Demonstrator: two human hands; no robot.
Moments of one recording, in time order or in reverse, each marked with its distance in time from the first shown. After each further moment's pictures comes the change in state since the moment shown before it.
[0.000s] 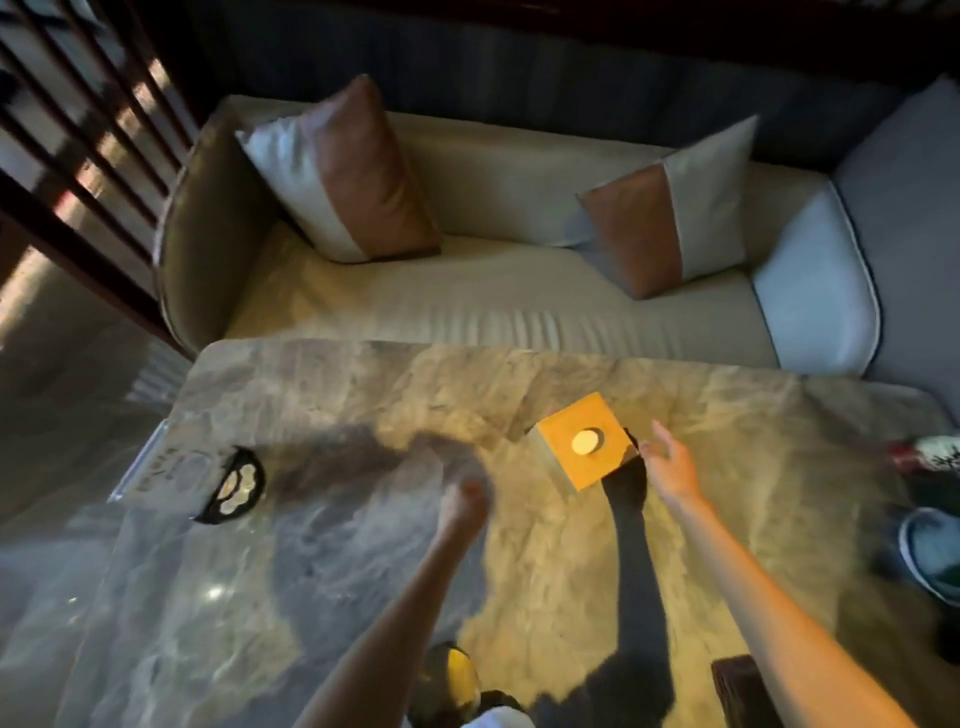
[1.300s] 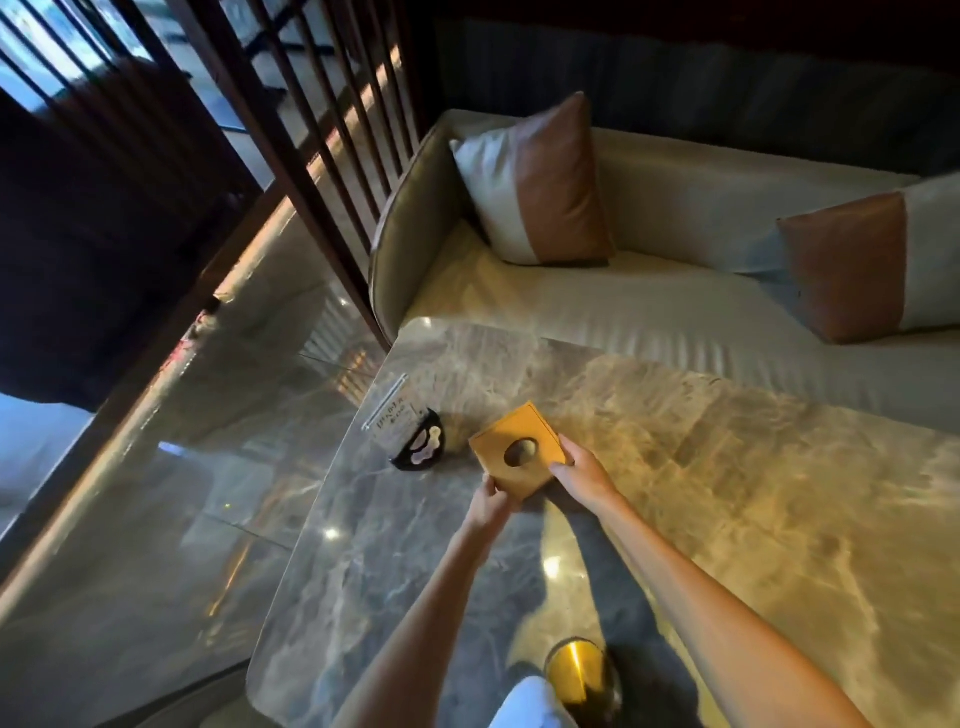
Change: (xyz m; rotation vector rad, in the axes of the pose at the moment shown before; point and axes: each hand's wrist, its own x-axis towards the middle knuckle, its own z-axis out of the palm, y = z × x) left_hand -0.047 -0.094 -0.151 -0.548 0.091 0.043; right_hand -0.122 -0.129 0.264 -0.106 -0.639 -0.262
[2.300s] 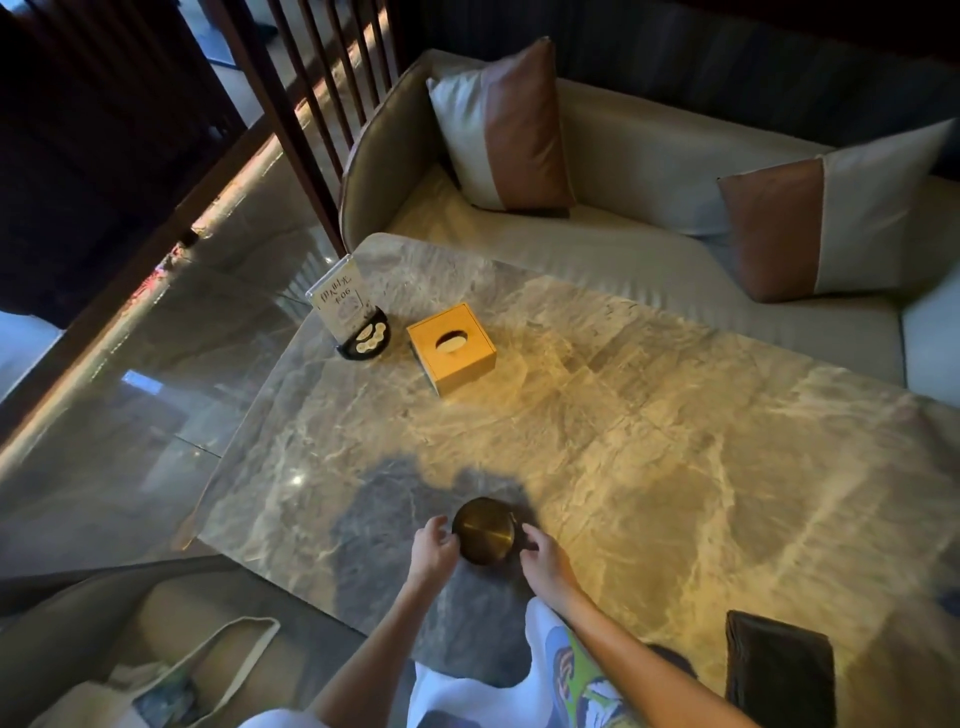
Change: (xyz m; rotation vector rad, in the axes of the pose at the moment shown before) left_hand -0.137 -0.207 0.088 0.288 0.255 -0.262; right_hand -0.222 0.215 0.030 -0.051 -0.014 0.222
